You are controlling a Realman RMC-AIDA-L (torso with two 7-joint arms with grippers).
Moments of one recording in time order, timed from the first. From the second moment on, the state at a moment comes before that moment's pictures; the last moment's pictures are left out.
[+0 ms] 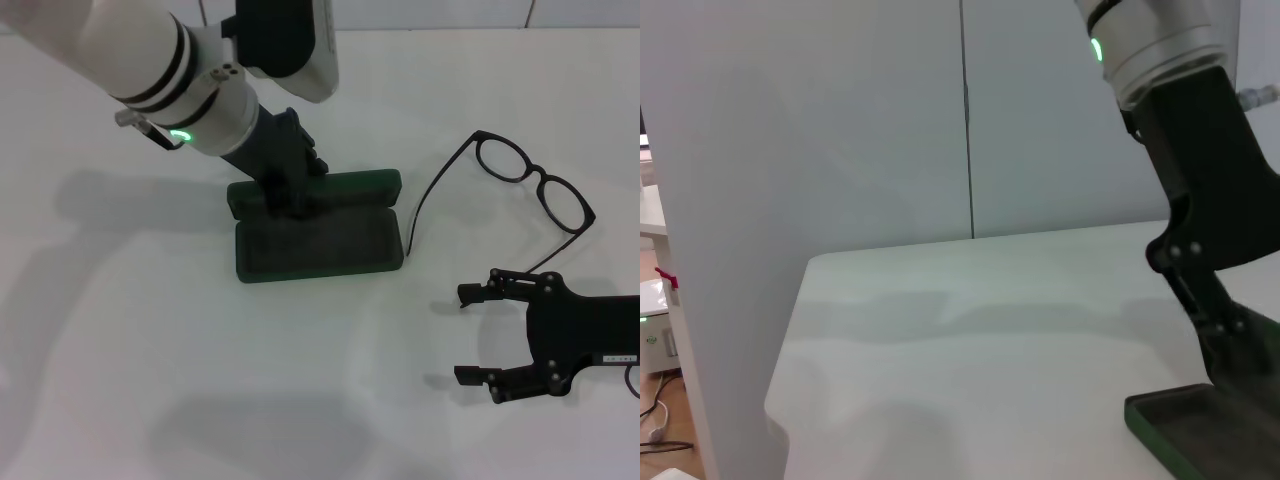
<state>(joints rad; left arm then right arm) -0.77 -2.10 1.44 1.17 2.49 1.38 -1.91 0.47 2.02 -1.05 -0.52 -1.79 -1.59 0.95</state>
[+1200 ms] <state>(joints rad) -0.20 -2.06 0.79 0.91 1.95 1.62 -1.36 0.46 2.00 -0.95 -0.53 -1.78 -1.59 1.08</state>
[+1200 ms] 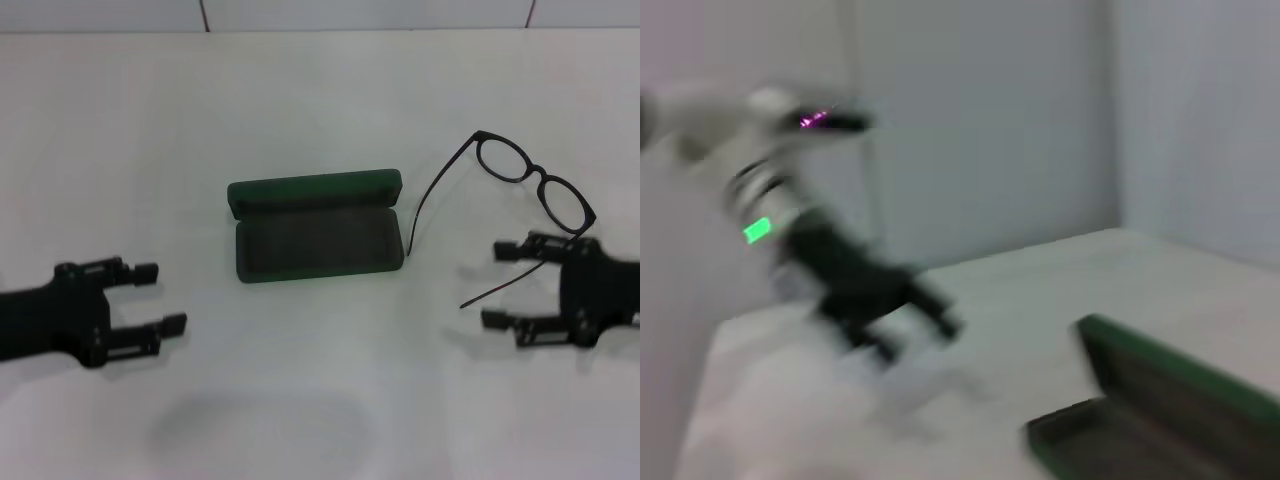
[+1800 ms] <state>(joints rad) -0.13 -2.08 0.79 0.80 1.95 1.68 -1.13 0.64 1.90 -0.86 -0.94 -1.98 -1.53 2.06</state>
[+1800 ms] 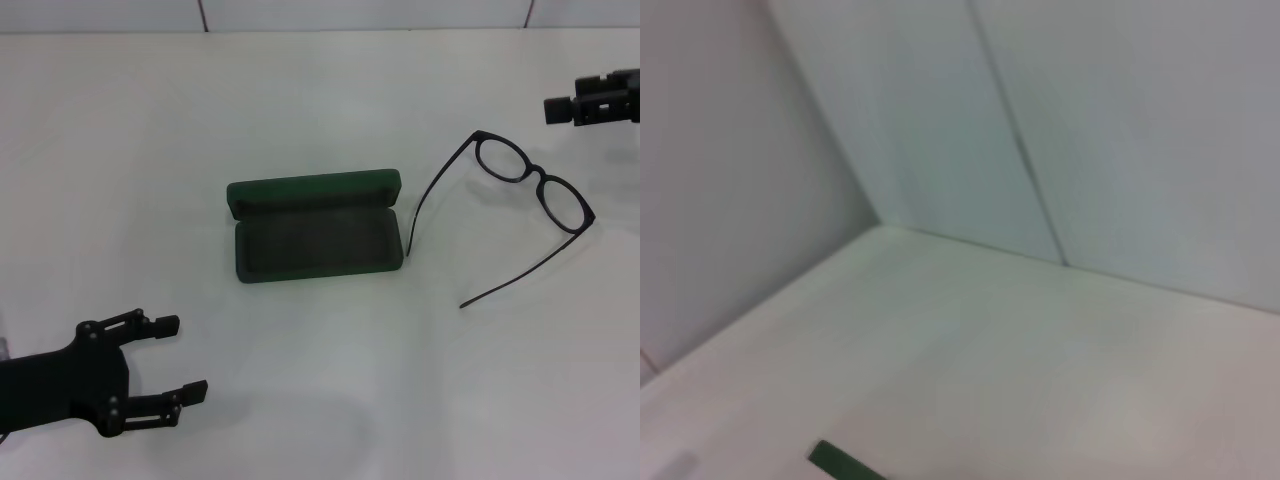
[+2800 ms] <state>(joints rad) -0.17 -2.08 0.79 0.77 1.96 1.68 -1.12 0.98 1.96 -1.01 -0.67 -2.62 -1.29 2.43</state>
